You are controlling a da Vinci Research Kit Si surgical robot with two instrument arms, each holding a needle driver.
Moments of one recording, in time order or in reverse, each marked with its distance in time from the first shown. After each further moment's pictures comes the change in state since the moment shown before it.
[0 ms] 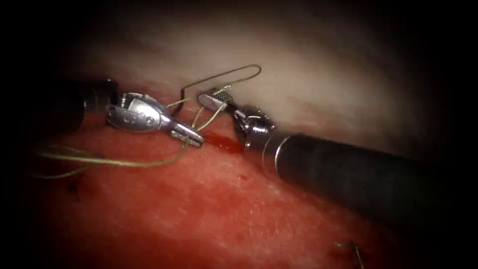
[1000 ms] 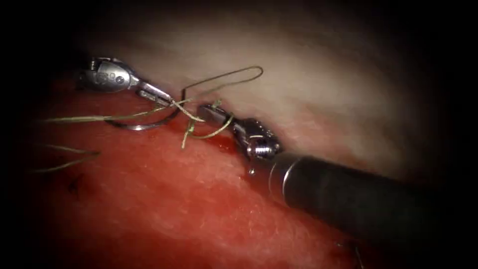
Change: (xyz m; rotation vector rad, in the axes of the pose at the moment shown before) right arm 0.000 -0.004 -0.004 0.139 -0.035 -0.279; left arm -0.004 -0.005 -0.009 0.085 -0.097 -0.113
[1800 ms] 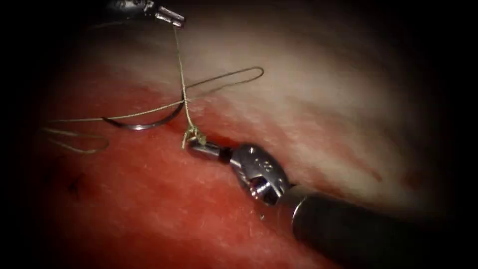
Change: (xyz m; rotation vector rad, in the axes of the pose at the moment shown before) right arm -0.002 -0.003 -0.002 0.278 -0.140 -0.506; left arm -0.006 -0.013 -0.004 0.152 -0.013 -0.088
